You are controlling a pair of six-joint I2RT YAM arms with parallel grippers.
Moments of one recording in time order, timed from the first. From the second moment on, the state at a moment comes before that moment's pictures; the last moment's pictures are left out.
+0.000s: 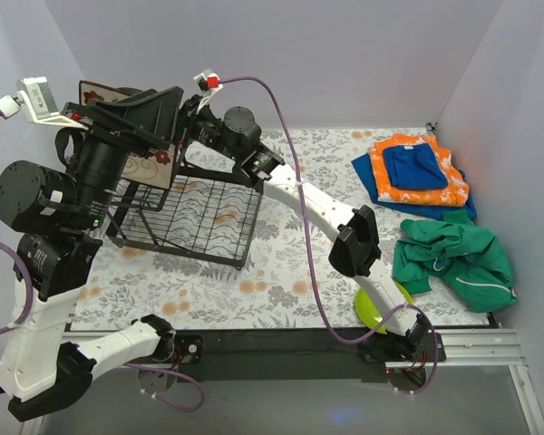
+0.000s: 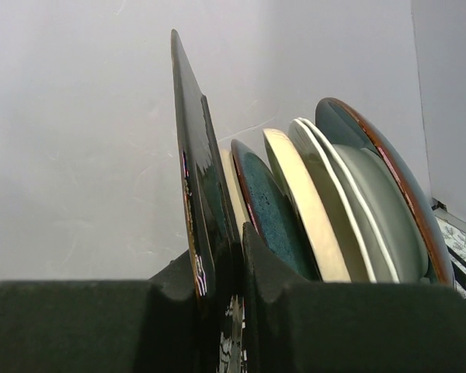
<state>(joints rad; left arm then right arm) -0.60 1.00 1.76 -0.28 -0.18 -0.52 0.93 2.34 2.44 0.27 -0.24 0.52</state>
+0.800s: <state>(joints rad) -0.60 1.03 1.76 -0.30 -0.18 -0.51 0.88 2.27 2.44 0.36 -0.22 0.54</state>
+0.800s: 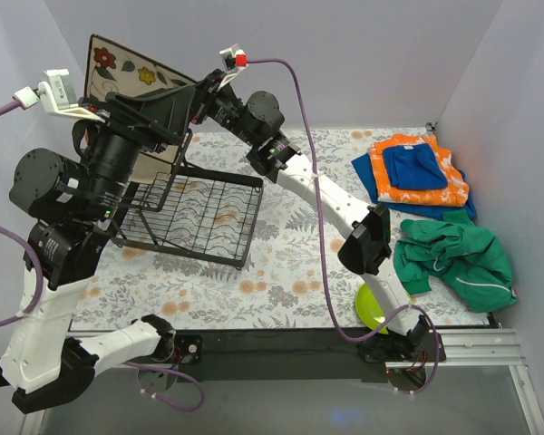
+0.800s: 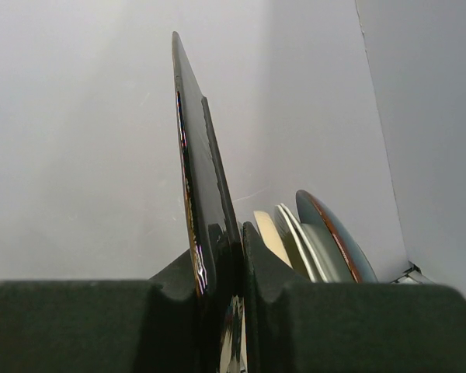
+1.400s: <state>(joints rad) -0.60 1.03 1.79 -0.31 -0.18 -0.50 0.91 2.27 2.44 0.36 -0.24 0.44</state>
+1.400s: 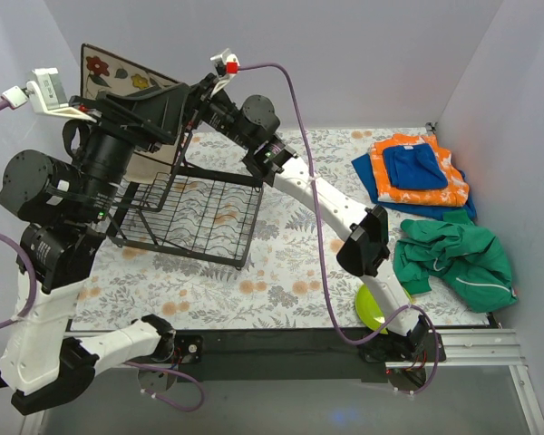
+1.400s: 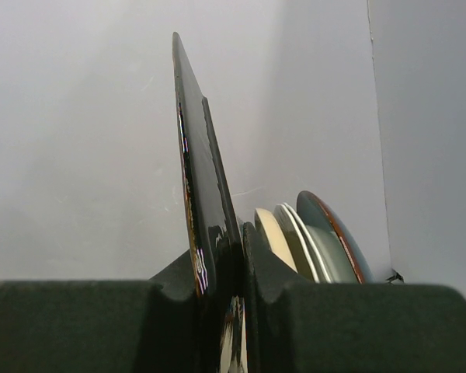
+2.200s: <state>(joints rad) -0.60 1.03 1.82 -0.33 -0.18 -0.51 0.98 2.31 2.43 0.41 -0.26 0.27</state>
